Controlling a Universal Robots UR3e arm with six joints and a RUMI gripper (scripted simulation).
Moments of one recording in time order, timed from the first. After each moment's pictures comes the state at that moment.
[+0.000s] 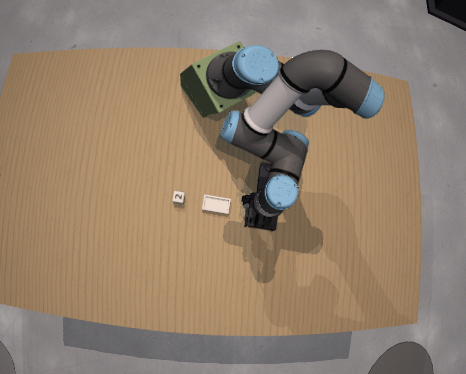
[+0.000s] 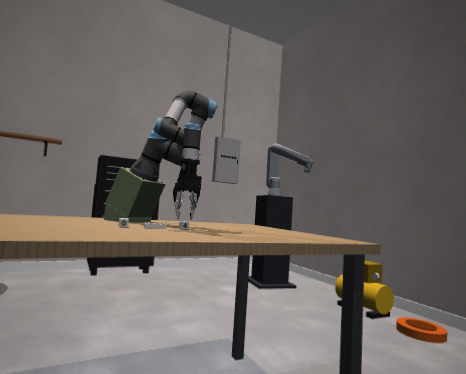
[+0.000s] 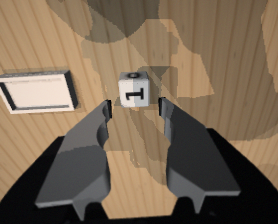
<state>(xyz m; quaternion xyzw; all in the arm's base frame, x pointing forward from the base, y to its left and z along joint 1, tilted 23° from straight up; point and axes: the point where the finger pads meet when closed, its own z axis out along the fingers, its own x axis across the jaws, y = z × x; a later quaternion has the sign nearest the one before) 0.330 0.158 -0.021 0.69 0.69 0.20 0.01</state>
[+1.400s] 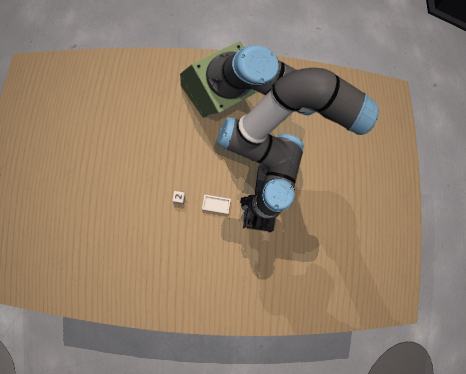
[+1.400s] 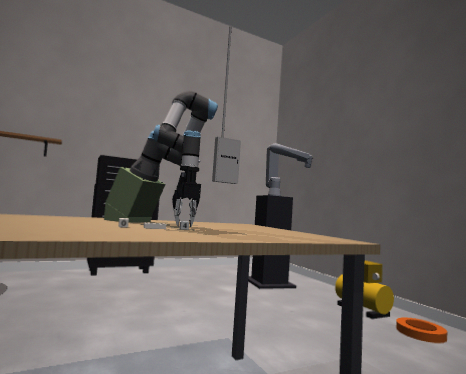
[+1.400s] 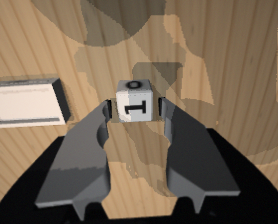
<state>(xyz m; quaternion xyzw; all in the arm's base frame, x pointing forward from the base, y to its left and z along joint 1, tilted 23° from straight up) 0.338 0.165 -0.046 0.69 0.69 0.20 0.01</state>
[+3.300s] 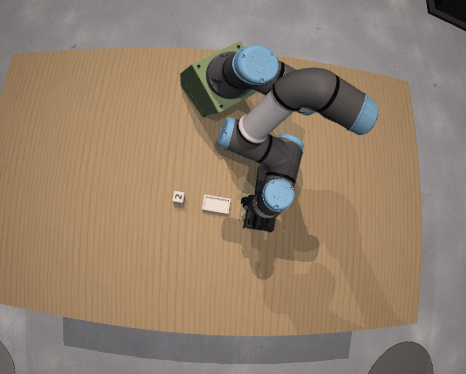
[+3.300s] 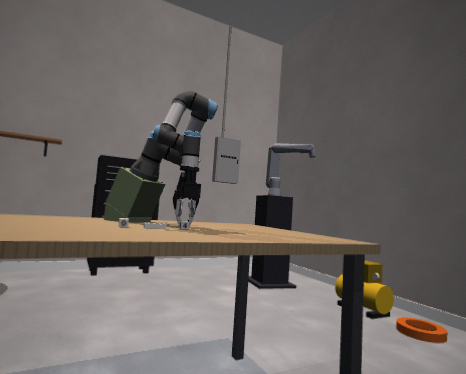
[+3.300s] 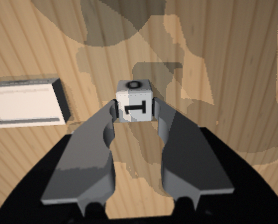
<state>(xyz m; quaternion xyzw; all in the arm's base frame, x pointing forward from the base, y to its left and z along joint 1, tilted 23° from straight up) 0.338 0.165 -0.046 0.69 0.69 0.20 0.01</state>
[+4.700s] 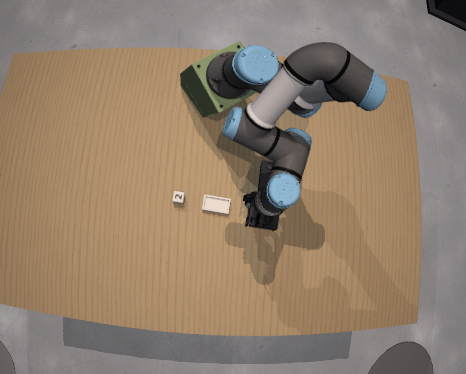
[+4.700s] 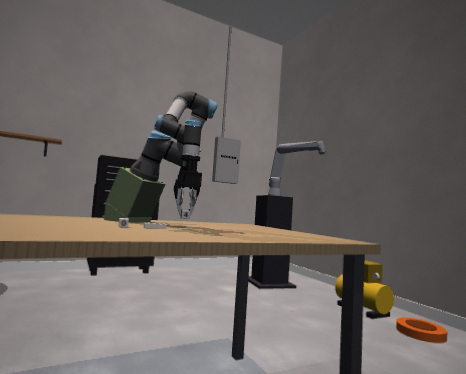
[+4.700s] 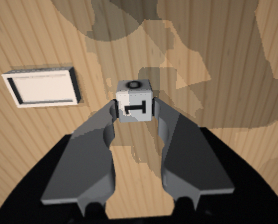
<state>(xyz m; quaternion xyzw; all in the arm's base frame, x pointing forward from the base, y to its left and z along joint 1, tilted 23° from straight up) 0.326 0.154 -0.008 0.69 0.69 0.20 0.01</state>
